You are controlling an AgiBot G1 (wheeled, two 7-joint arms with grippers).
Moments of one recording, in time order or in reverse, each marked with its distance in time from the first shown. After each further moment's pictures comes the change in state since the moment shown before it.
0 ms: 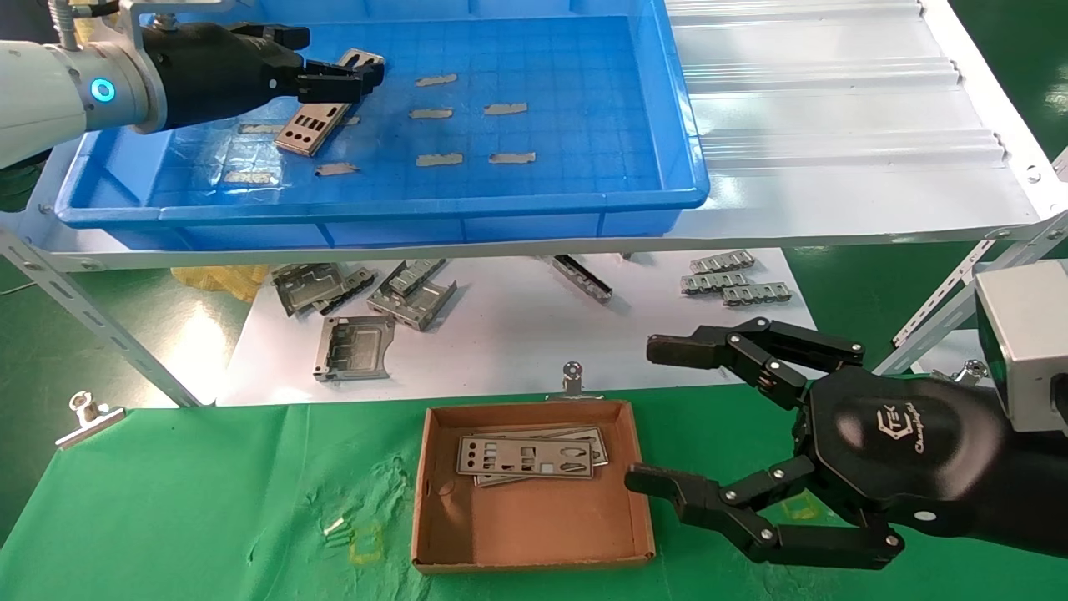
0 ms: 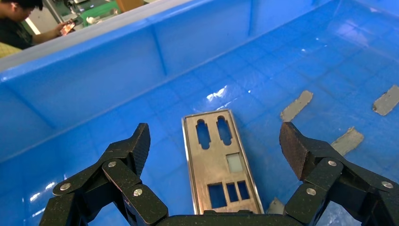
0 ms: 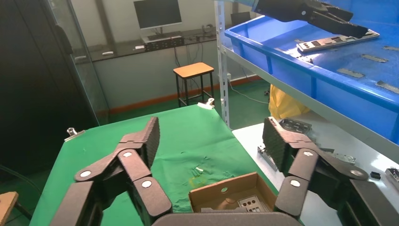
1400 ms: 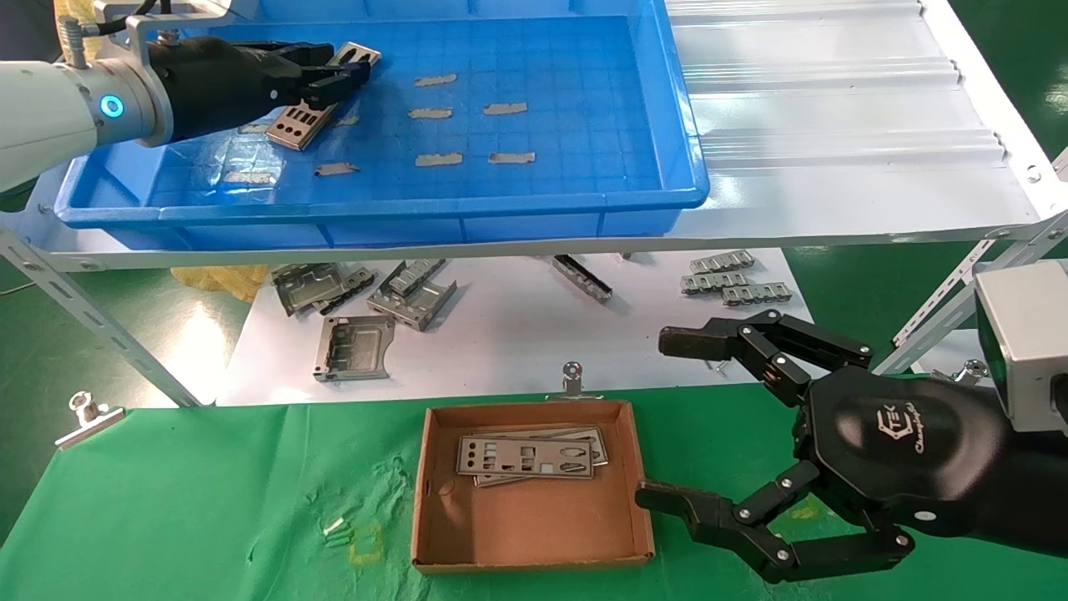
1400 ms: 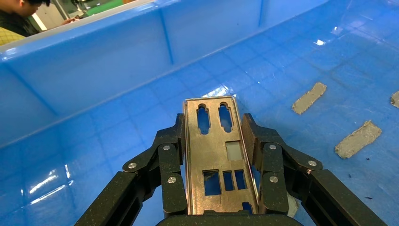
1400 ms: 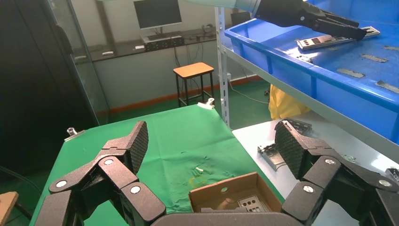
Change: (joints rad) left arm 0.012 0.004 -0.011 0.006 -0.016 -0.036 0.029; right arm 0.000 0.000 0.000 0.000 0.000 0.000 0.000
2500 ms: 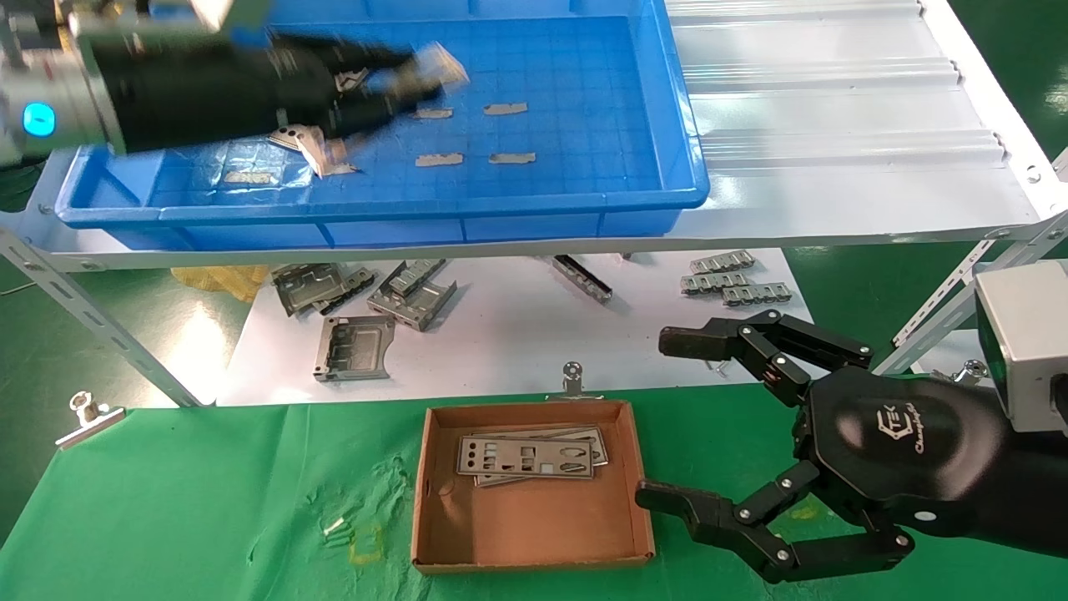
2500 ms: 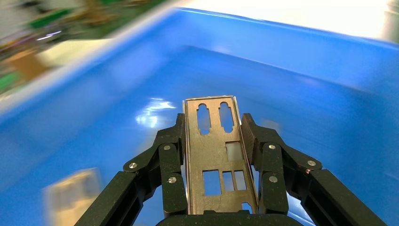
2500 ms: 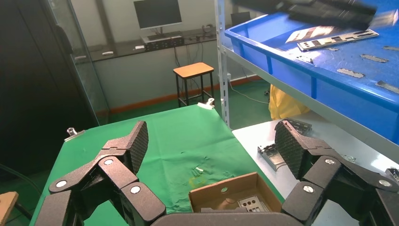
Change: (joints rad) left arm 0.000 -0.100 -0.015 -0.082 -0.034 0.526 0.197; right arm 0.000 0.000 0.000 0.000 0.000 0.000 0.000
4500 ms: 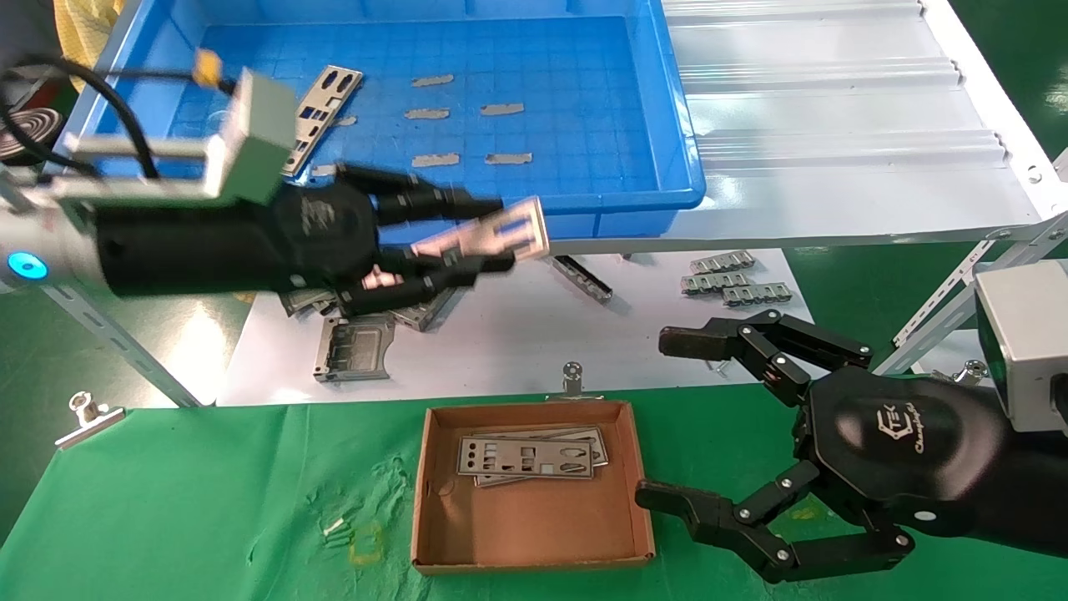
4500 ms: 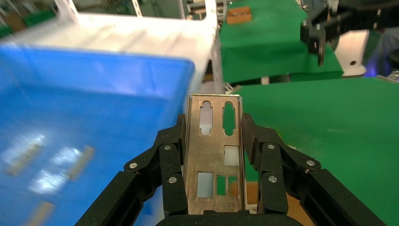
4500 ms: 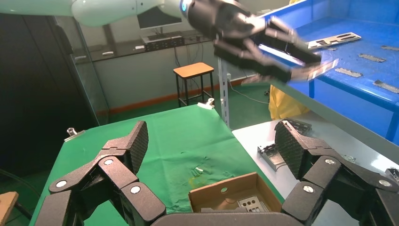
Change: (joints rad) left arm 0.219 -0.102 0.187 -0.329 -0.319 0.261 -0.035; right arm 0.000 0.000 0.000 0.000 0.000 0.000 0.000
